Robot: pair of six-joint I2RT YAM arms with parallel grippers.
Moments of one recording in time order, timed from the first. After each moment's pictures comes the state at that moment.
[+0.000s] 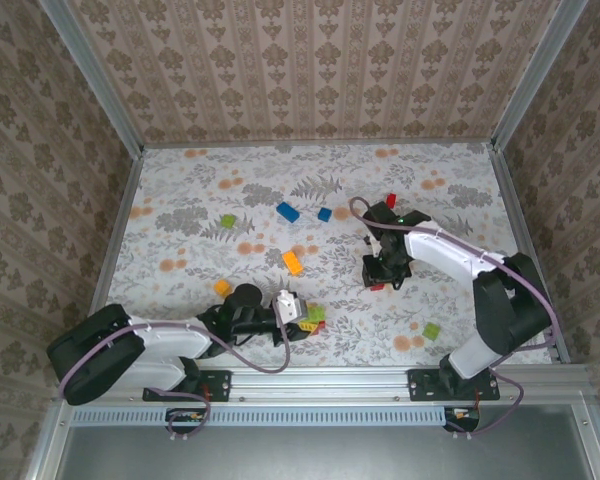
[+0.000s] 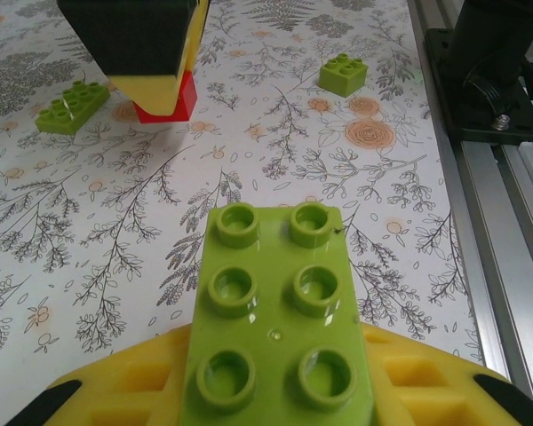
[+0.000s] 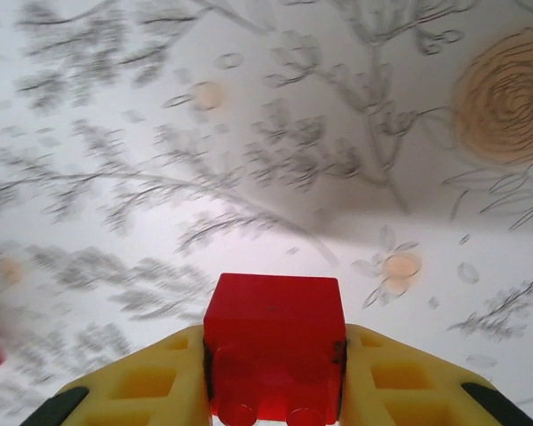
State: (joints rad) left arm -0.99 1.24 0.18 0.66 0.44 0.19; right arm 0.48 1.57 1.06 -0.97 -0.12 0.36
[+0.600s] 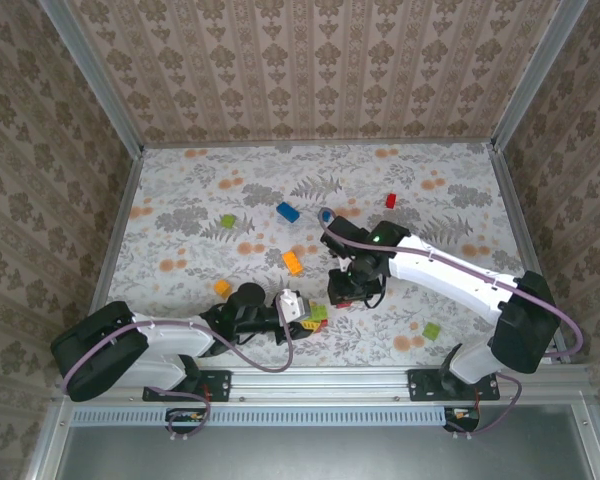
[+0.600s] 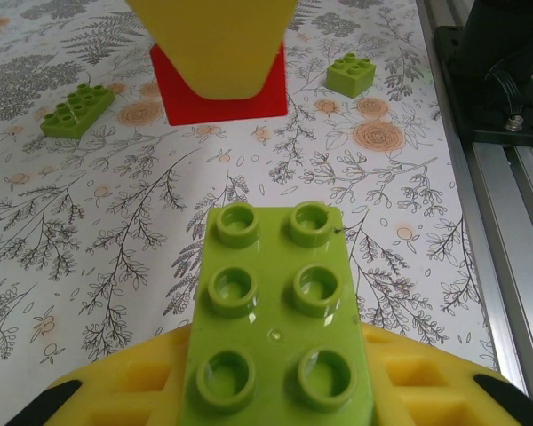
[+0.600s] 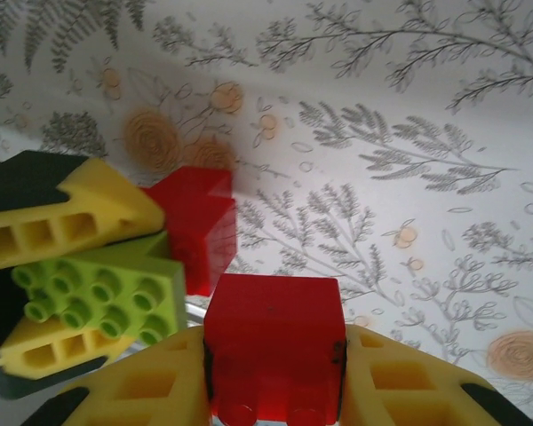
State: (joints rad) left arm -1.00 1.26 0.20 0.66 0.41 0.20; right arm 0.83 1.49 1.24 -1.12 -0.17 0.66
